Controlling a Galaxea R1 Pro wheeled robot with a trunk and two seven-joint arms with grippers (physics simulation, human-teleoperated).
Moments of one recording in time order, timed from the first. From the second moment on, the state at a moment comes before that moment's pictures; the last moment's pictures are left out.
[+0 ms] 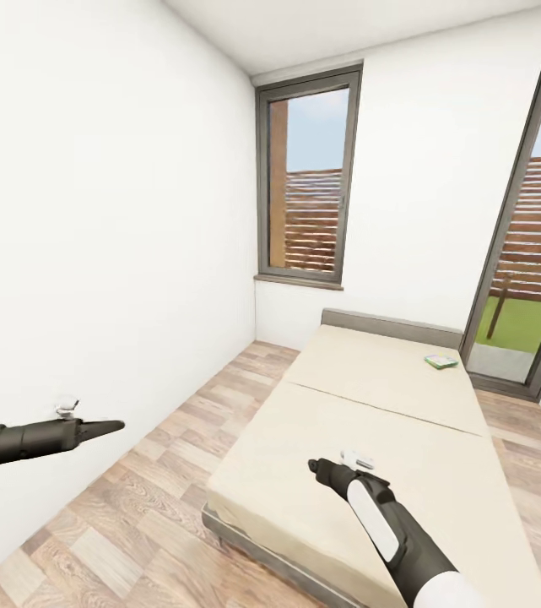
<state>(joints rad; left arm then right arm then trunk) -0.60 0.52 0.17 -0.93 0.15 0.71 -1.45 -0.49 0.03 0.26 -0.89 -0.68 0.42 -0.30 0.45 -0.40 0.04</state>
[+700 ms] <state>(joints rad) -0.60 0.42 0.18 -0.93 0.10 0.72 -0.63 -0.49 -0.05 0.10 -0.96 -0.67 0.31 -0.30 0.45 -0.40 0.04</state>
